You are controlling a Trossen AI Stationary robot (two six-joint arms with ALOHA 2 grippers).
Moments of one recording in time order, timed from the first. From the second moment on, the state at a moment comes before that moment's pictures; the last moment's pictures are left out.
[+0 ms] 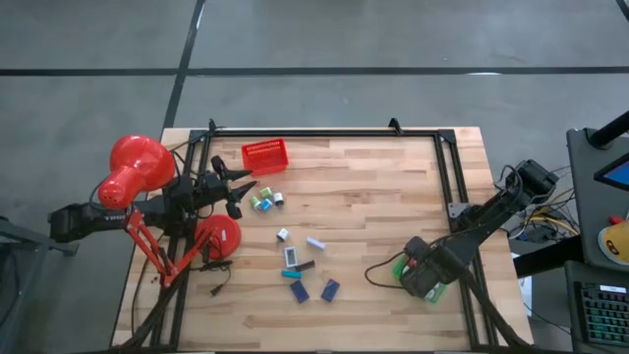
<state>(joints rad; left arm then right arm) 0.29 0.47 0.01 0.54 -0.08 0.10 0.72 1.45 0.86 -1.01 0.01 1.65</state>
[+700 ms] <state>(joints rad) 0.29 0.47 0.01 0.54 -0.08 0.10 0.72 1.40 1.16 -1.37 0.45 1.53</state>
